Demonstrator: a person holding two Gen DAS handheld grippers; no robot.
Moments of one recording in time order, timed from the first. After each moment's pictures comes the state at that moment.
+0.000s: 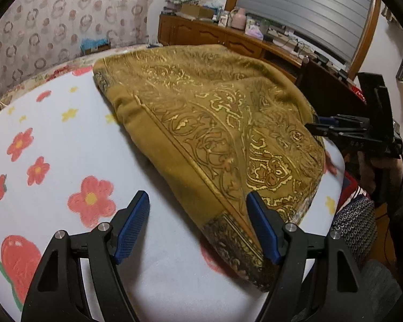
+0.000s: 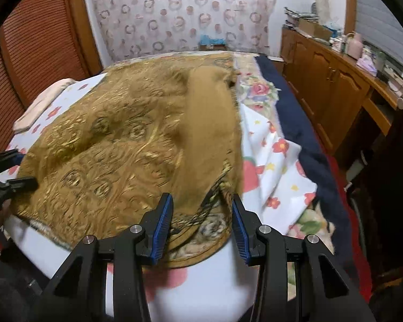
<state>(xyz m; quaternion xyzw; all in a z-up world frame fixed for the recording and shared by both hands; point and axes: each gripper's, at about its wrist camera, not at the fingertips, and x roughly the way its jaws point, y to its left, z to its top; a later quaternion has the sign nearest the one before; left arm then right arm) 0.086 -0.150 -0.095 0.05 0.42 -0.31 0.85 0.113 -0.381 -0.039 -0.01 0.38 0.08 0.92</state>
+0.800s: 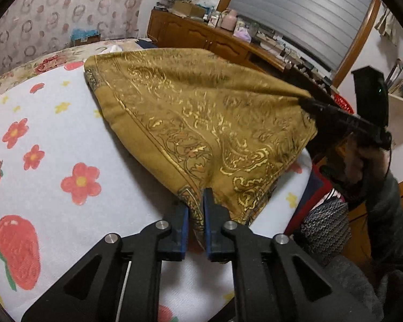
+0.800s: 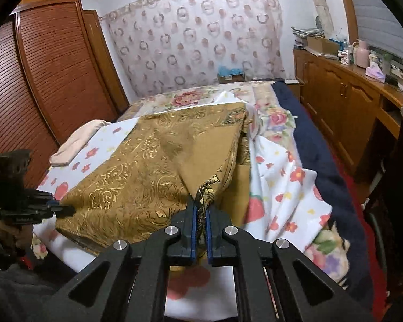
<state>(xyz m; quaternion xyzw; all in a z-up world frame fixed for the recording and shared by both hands) 0.064 -0.148 -0.071 0.01 0.44 -0.34 0.83 0.080 -0.409 0.000 0.04 0.31 0.14 0.94</state>
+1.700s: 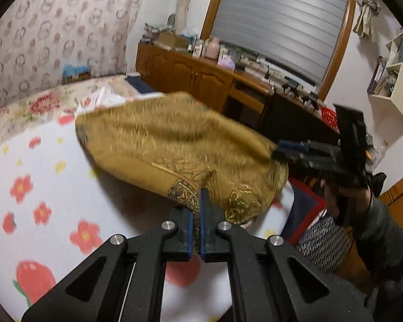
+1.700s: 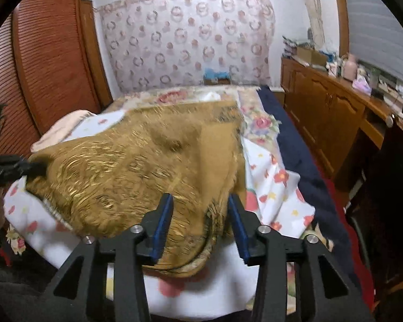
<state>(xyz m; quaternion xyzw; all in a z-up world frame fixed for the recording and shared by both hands) 0.067 -0.159 -0.009 0.01 0.35 -0.37 0.86 0.065 -0.371 0.010 -0.01 0.29 0.10 0.95</state>
